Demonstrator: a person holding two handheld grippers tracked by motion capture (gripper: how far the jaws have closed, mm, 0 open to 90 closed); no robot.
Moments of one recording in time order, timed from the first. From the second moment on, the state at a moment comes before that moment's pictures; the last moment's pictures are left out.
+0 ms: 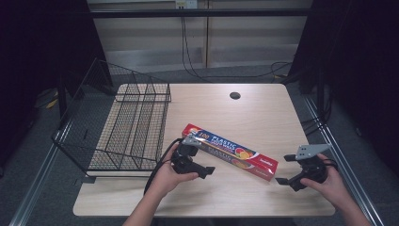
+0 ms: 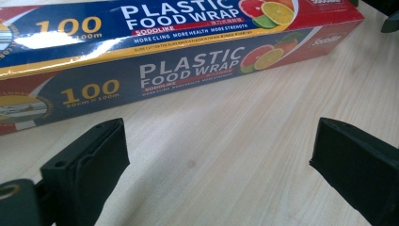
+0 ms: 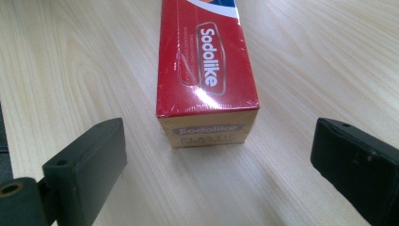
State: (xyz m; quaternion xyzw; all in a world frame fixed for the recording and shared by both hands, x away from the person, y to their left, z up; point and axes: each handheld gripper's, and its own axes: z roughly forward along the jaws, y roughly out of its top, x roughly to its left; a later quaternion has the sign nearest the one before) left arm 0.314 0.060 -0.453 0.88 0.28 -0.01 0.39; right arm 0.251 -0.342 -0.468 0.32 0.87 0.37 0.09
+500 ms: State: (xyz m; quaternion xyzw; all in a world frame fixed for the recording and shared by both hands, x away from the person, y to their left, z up) left arm 0.320 0.046 -0.433 0.90 0.22 0.00 0.38; right arm 0.253 -0.340 -0.468 0.31 0.87 0.37 0.09
